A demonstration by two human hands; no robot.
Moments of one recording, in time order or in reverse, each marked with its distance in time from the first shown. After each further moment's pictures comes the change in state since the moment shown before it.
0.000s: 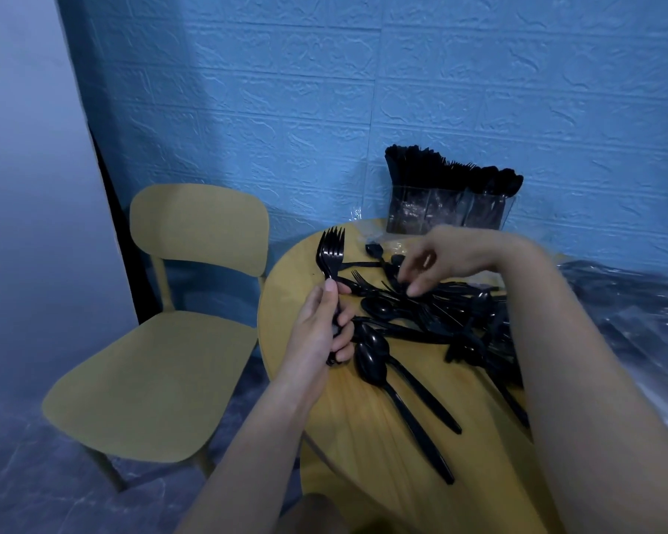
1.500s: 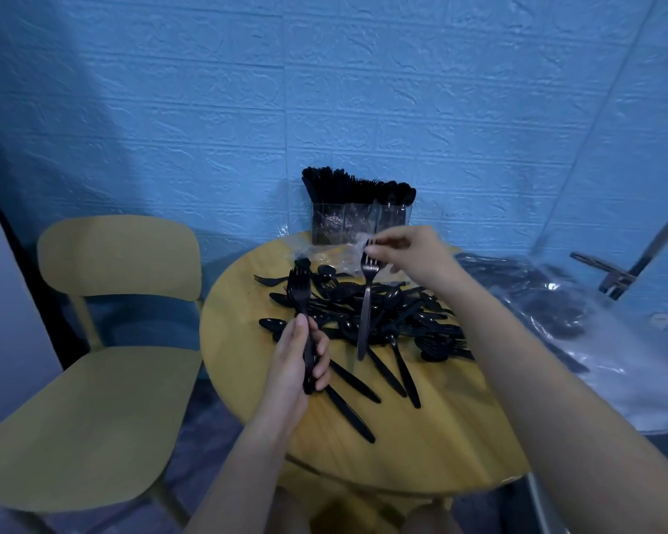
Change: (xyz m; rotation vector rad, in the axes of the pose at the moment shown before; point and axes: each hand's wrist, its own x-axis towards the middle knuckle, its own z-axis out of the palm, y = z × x) left_hand -0.034 -0.004 0.035 -0.097 -0.132 -0.115; right_hand -0.083 -0.011 0.012 0.589 0.741 0.140
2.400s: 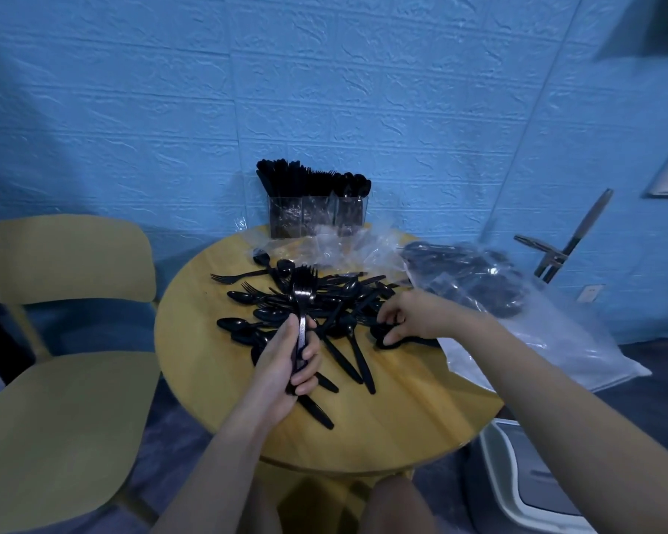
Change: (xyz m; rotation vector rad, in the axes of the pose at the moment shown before) left_hand 0.002 -0.011 0.017 -0.129 -0.247 -0.208; right_hand -0.042 0.075 -0.034 -0.659 -0.537 0.169
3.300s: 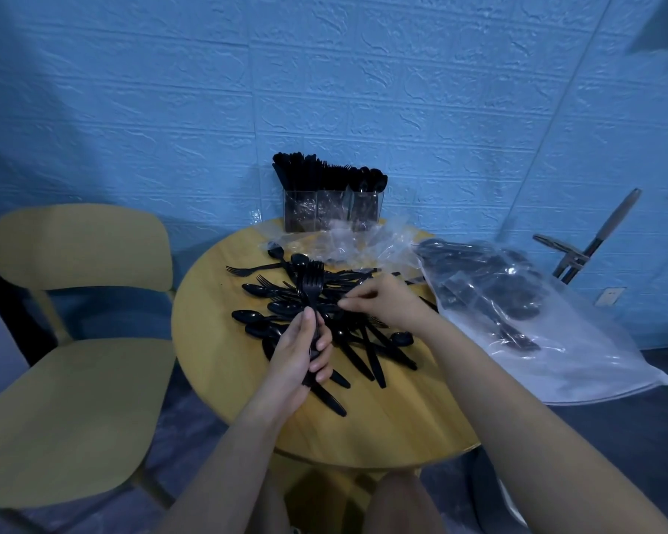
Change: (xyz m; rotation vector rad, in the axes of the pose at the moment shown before) left_hand 0.000 0.001 0.006 0.152 0.072 0.074; right_hand 0.018 -0.057 0.011 0.498 0.292 -0.091
